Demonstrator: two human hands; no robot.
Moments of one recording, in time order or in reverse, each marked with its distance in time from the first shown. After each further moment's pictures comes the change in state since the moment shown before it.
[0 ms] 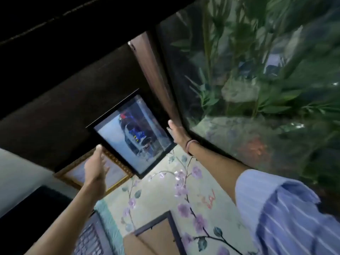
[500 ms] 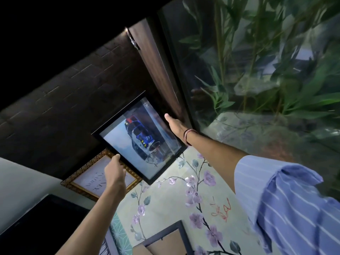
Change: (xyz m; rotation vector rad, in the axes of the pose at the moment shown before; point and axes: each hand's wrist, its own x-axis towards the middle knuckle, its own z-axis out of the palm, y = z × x) left_hand 0.013 -0.016 0.034 -0.020 0.091 -0.118; right_hand 0.015 -0.054 0.021 -0.128 -0.089 0.036
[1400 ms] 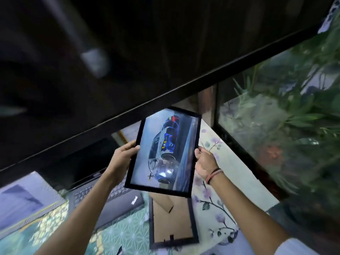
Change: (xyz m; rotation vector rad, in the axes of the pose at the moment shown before) left_hand -0.136 0.021 -0.166 0.061 -0.353 0.015; right_hand -0.192 0.111 0.040 0.319 0.064 0.130
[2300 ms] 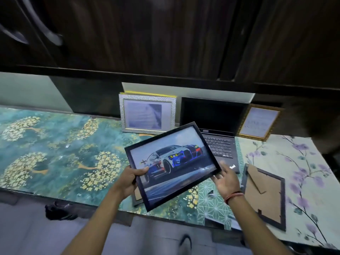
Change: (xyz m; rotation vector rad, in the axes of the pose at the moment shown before) left_hand -0.316 -0.251 -0.385 -0.632 0.428 -0.194; right_hand -0.290 0.175 0.277 0.132 -0.204 0.263
